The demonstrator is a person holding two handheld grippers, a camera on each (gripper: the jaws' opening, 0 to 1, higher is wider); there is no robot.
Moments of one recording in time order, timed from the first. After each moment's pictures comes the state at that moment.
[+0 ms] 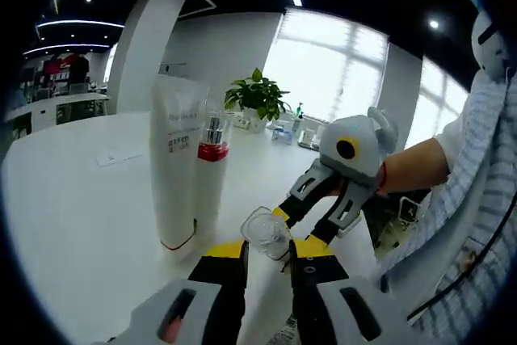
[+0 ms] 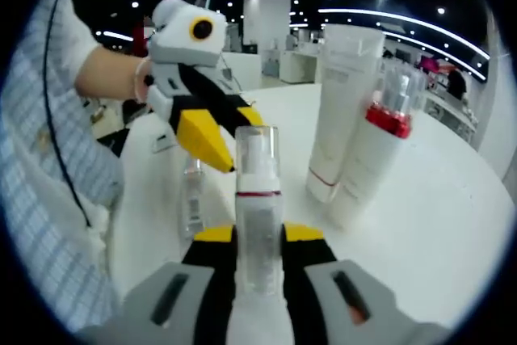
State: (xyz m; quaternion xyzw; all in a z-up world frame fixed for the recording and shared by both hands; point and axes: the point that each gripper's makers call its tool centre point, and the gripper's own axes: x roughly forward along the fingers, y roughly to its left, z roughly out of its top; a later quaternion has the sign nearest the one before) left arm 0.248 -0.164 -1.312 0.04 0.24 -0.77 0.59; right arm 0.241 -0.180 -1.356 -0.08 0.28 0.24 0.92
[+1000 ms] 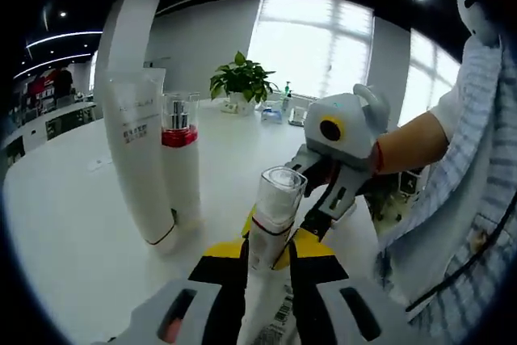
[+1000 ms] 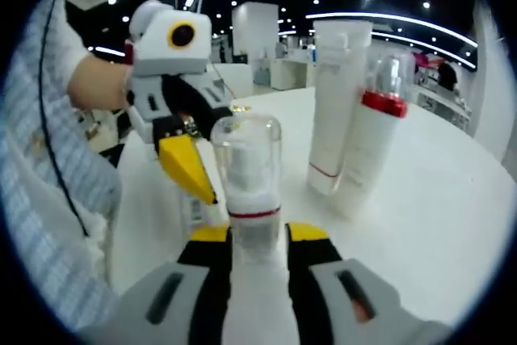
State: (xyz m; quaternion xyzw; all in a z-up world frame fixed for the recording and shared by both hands) left arm 0.228 -0.165 -1.335 0.12 0.23 -0.78 0.57; right arm 0.237 -0.179 -1.365 -0.05 0.27 0.22 0.94
